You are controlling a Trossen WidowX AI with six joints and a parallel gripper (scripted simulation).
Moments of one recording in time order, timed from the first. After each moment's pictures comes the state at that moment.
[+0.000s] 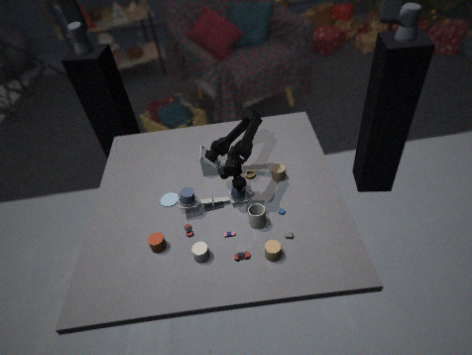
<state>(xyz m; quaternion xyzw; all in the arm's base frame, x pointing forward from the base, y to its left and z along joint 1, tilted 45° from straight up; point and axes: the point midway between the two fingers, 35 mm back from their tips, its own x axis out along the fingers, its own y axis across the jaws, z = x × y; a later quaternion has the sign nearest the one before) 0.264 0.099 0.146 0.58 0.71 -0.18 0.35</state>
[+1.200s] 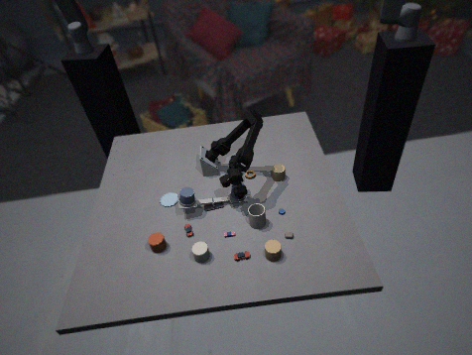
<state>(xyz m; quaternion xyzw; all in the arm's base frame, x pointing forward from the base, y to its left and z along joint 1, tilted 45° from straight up) 0.259 0.138 0.107 0.58 0.71 -0.18 0.35</state>
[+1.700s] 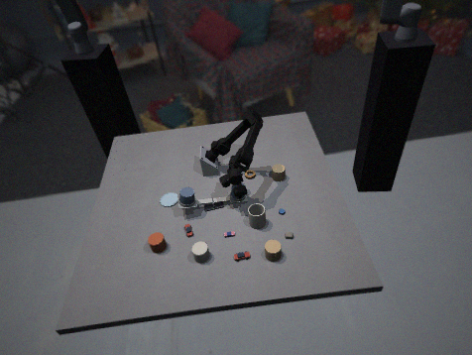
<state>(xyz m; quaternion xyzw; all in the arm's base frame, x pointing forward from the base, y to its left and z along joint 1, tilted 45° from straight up) 0.259 0.138 0.107 0.58 0.71 -0.18 0.35</state>
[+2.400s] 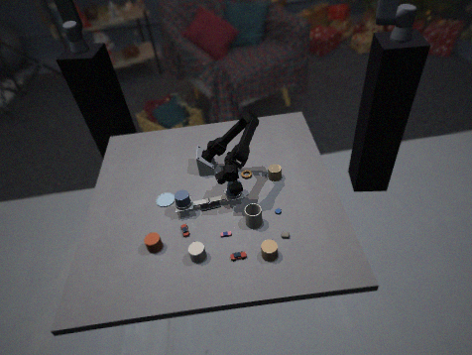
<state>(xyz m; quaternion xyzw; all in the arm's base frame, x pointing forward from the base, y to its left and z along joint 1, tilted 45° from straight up) 0.263 0.122 0.123 0.58 0.71 -0.18 0.35</state>
